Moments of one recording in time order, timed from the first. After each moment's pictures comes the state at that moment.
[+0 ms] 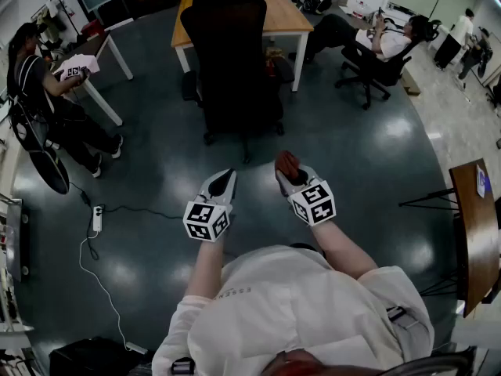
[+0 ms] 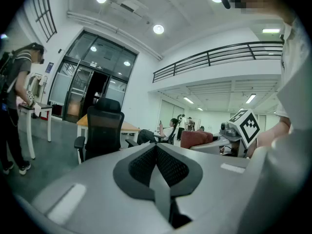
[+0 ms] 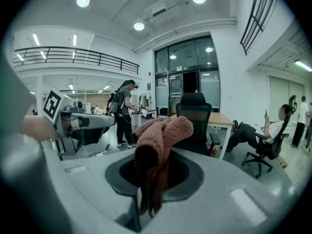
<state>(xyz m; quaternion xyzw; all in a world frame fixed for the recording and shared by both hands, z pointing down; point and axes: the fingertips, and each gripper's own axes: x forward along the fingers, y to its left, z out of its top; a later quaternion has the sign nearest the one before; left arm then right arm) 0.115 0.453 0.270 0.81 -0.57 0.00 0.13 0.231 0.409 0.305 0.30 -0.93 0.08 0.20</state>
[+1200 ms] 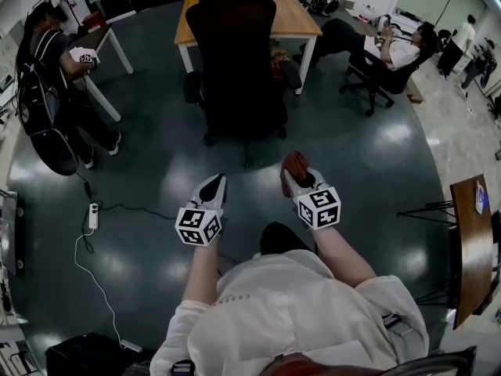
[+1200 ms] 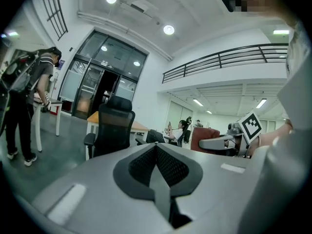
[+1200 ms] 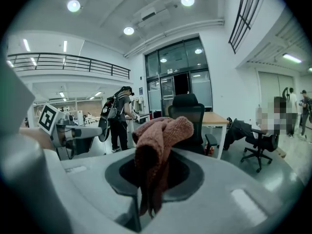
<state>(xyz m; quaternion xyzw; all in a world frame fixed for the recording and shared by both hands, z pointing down) 0.064 0.431 0.283 0.78 -0.60 -0.02 0.16 0.229 0.361 0.297 0.34 -0.92 0.10 0.16</state>
